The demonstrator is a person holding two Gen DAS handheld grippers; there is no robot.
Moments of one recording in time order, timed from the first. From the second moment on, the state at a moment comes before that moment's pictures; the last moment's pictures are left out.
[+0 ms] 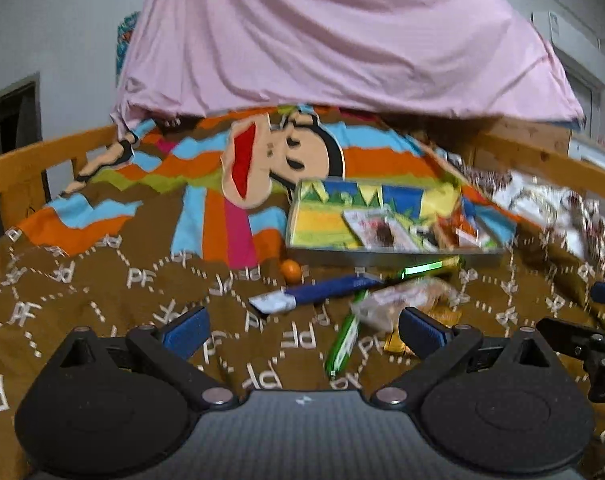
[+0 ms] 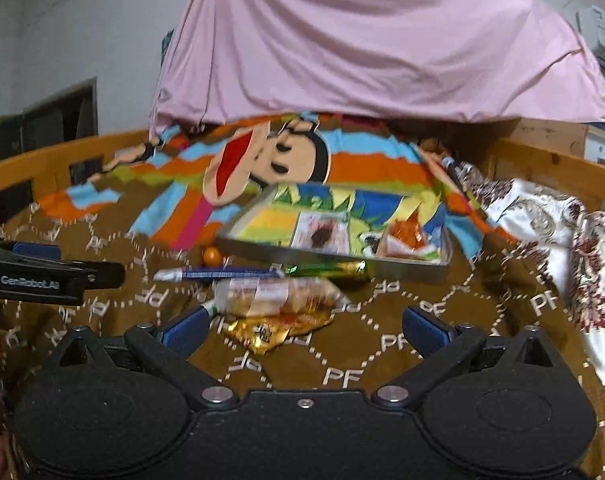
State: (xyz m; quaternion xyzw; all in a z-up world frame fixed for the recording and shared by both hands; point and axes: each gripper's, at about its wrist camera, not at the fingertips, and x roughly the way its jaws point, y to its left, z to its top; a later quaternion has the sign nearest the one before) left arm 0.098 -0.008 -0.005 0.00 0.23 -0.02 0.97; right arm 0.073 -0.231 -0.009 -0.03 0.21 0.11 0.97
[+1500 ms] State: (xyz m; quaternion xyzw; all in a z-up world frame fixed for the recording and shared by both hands) left arm 0.203 -0.036 -0.064 0.03 0.37 -0.25 0.89; right arm 0.193 -0.265 -0.057 0.14 0.36 0.21 0.90
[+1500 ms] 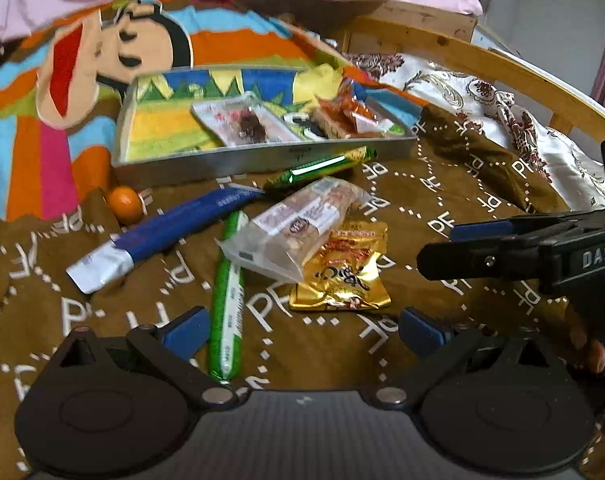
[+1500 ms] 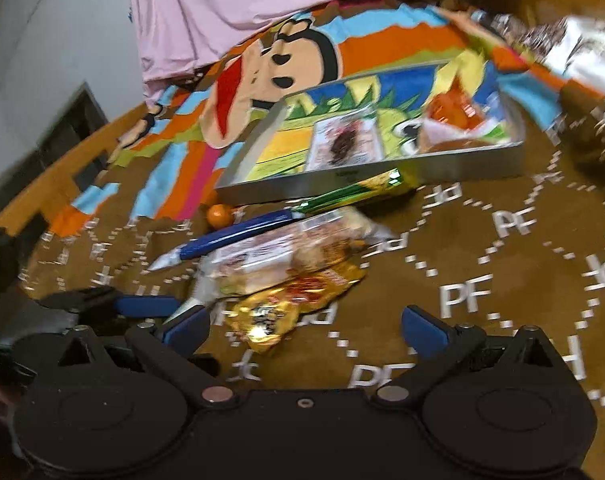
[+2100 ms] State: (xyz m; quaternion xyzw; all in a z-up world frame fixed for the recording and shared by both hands) left arm 0.231 -0.012 -0.071 -0.01 0.41 -0.26 0.88; right arm 0.241 -0.268 -0.082 0.25 0.41 0.26 0.84
